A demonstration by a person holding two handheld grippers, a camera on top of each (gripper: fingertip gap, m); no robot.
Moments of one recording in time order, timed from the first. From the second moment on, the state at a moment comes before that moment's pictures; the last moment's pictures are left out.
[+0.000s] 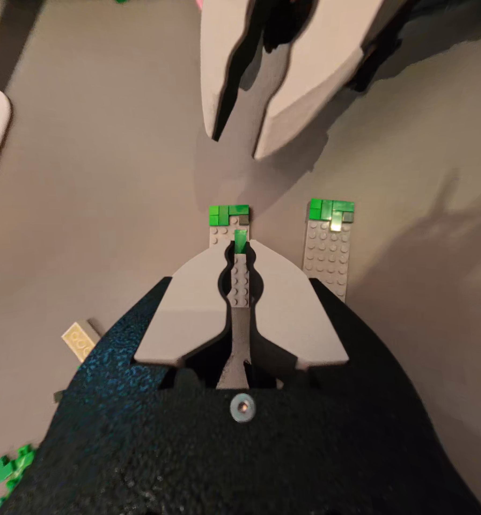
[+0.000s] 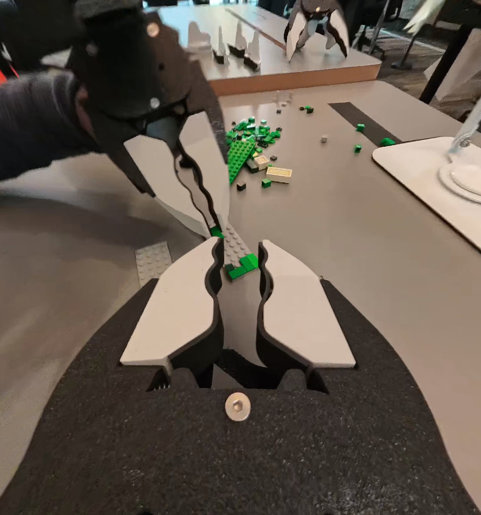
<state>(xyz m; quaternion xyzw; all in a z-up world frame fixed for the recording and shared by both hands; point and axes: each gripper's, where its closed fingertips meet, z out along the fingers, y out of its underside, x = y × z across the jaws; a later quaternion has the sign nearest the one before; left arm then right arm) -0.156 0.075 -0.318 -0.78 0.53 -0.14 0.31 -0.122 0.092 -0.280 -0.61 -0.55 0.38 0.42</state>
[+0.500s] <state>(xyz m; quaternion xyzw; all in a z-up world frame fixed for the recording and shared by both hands) -0.145 0.088 -0.339 -0.80 0.52 -0.16 0.25 -0.131 0.083 -0.328 -0.55 -0.71 0.21 0.39</state>
